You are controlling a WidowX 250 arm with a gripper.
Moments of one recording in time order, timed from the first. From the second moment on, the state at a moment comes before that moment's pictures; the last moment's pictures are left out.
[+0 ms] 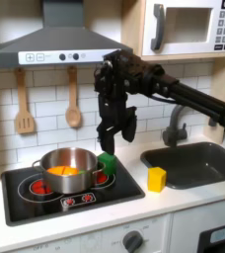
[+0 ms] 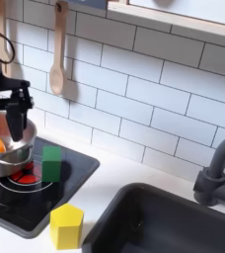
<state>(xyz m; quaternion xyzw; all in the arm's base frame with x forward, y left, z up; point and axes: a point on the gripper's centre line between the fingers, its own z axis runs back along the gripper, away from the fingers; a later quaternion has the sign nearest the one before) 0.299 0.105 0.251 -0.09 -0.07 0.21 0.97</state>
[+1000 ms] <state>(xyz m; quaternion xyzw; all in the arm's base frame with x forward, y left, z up) 0.317 0.152 0.240 -0.07 -0.06 0.26 0.96</state>
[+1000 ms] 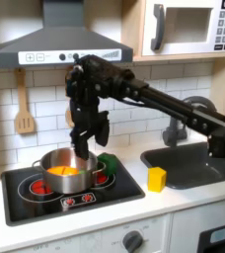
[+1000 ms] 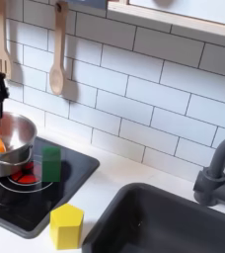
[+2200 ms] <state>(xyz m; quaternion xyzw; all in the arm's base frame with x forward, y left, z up) 0.343 0.167 0.210 -0.05 -0.03 0.29 0.95</state>
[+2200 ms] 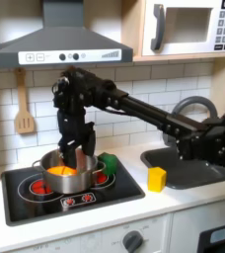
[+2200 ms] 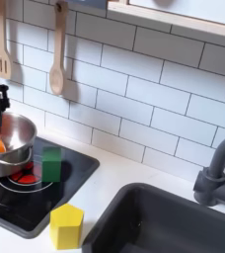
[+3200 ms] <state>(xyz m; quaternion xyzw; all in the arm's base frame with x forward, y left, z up) 0.374 0.164 0.196 -0.04 -0.02 0.30 0.95</state>
